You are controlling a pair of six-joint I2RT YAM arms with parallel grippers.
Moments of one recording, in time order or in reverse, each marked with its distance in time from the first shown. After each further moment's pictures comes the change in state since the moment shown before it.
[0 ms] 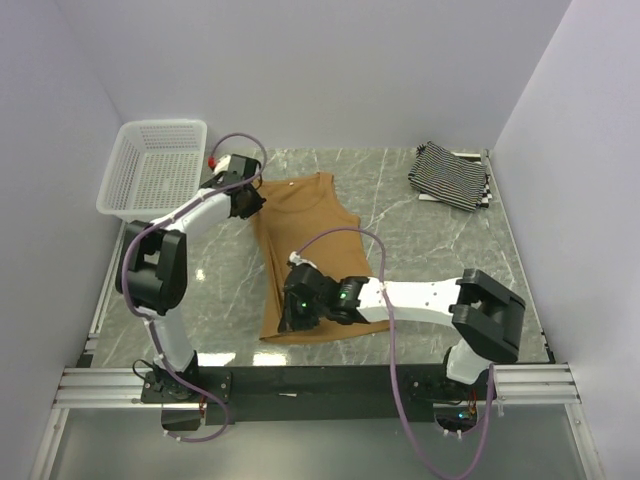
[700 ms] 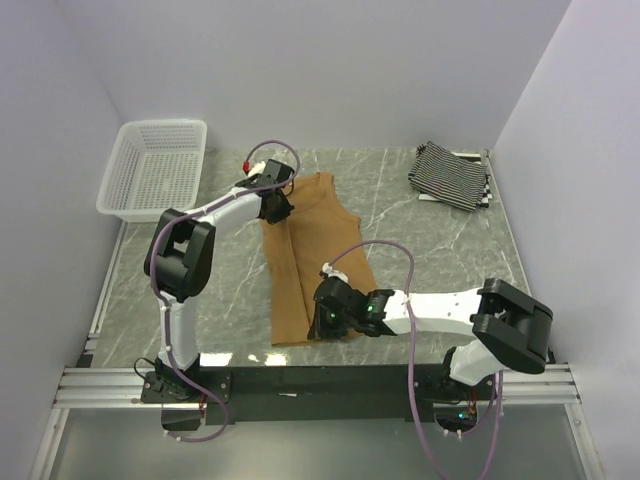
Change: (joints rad) left arm -0.156 0.184 0.157 -0.039 -0.003 -0.039; right arm -0.044 -0.164 -0.303 0.078 0.053 0.048
